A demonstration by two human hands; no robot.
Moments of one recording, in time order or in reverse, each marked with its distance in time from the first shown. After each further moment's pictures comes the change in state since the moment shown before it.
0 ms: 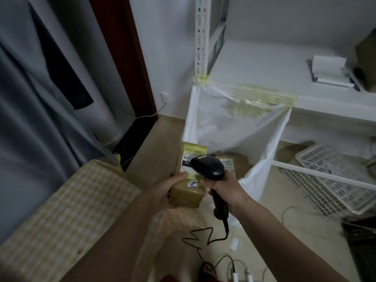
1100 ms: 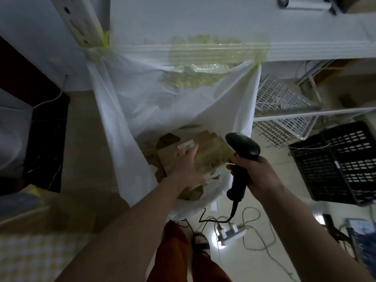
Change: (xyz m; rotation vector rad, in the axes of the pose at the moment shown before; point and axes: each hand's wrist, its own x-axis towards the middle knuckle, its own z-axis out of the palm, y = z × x) left_hand 0.300 0.051 0.130 1.395 -0.288 0.245; right_hand 0.165 0.019 -0.146 0.506 0.615 0.212
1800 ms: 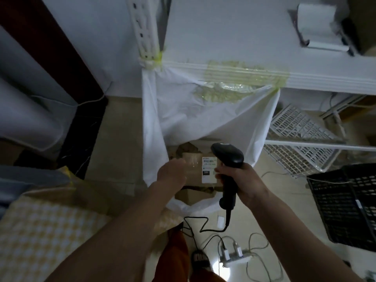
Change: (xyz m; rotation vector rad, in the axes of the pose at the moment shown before) left_hand -0.087 -0.038 -0.031 0.107 0.262 -0.123; right_hand -0.043 0.007 0.040 -0.181 -0.284 -0.026
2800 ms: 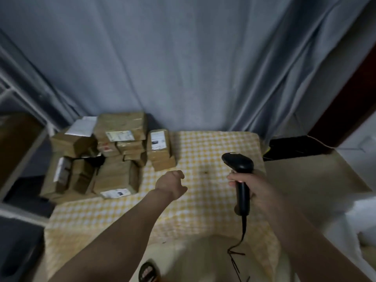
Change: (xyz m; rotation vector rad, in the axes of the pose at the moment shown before) left_hand -0.576 -0.129 0.163 -0.547 0.524 -1.238; right_hand -0.309 0.188 0.215 -0.835 -1.101 -0.027
